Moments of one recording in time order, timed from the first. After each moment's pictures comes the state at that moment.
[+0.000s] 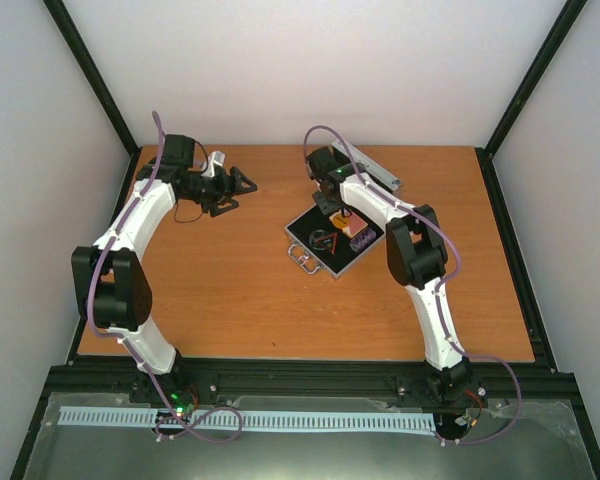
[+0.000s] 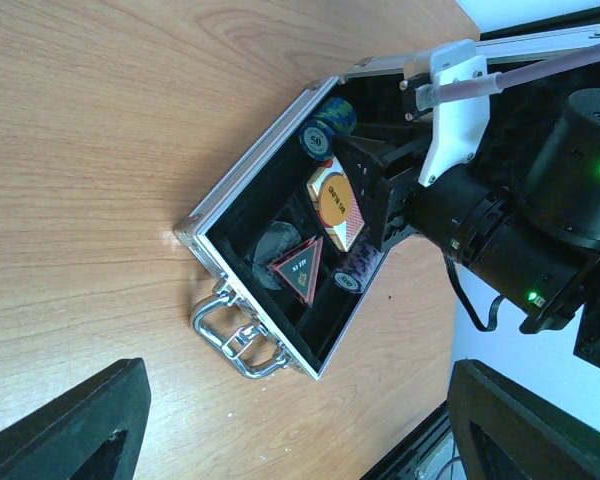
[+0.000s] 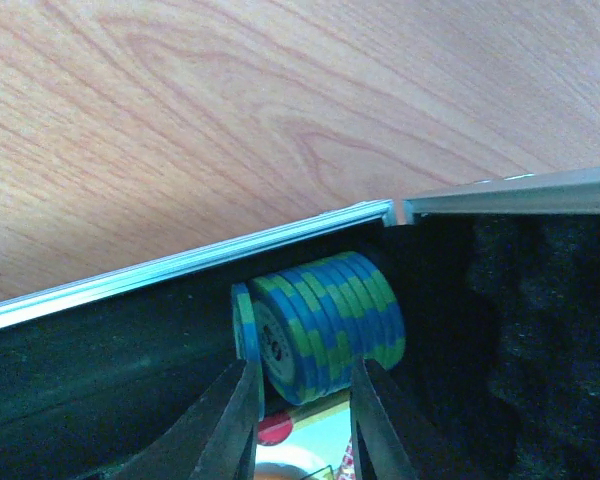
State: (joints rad) left arm -0.09 1.70 1.47 -0.76 0.73 -0.54; right arm 0.52 2.32 1.98 -0.77 0.28 -0.12
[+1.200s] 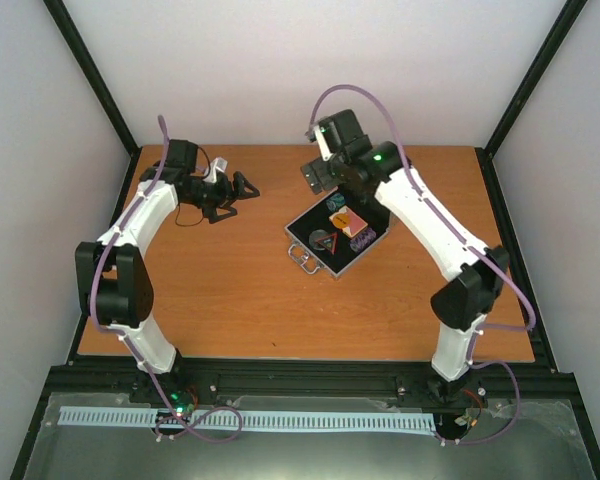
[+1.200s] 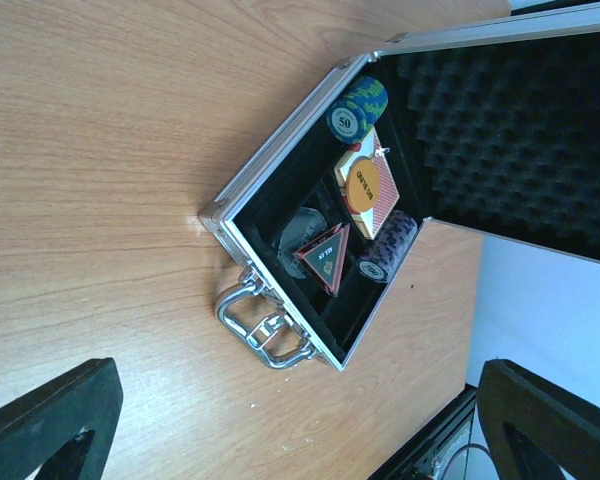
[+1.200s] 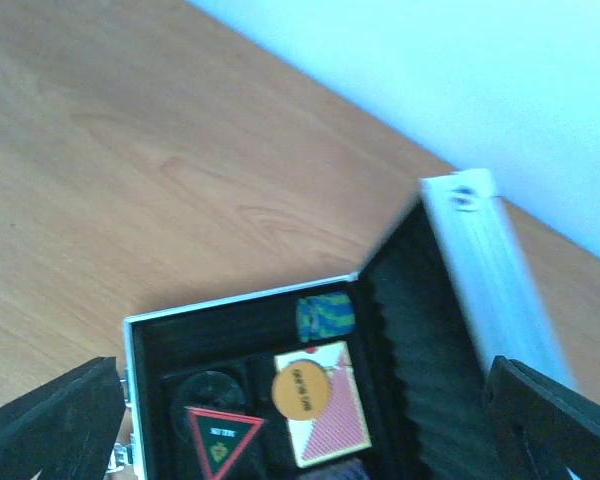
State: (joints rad) left arm -0.09 1.72 1.45 -0.77 0.72 -0.49; right arm 0.63 1.88 1.99 -0.91 0.20 -0.09
